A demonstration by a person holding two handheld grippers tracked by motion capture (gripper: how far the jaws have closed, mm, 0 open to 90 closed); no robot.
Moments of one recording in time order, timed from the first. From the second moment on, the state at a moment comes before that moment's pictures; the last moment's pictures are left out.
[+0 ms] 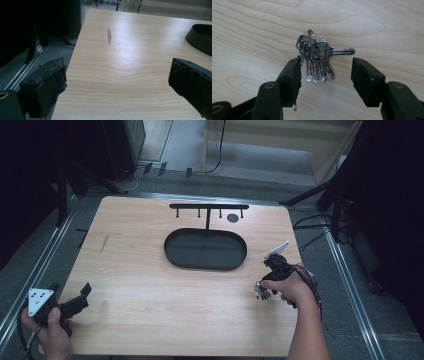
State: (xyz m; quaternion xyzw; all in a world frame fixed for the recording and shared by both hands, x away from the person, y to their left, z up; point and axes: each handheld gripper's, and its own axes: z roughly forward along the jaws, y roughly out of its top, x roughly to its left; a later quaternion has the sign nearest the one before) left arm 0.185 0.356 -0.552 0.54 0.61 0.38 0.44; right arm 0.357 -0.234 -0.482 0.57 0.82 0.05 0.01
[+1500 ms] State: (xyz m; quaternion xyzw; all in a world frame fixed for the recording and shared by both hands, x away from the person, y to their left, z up) left arm 0.186 0.356 -0.552 0.54 0.61 0.37 0.44; right arm 0.377 -0.208 -0.377 0.51 0.85 0.11 0.10
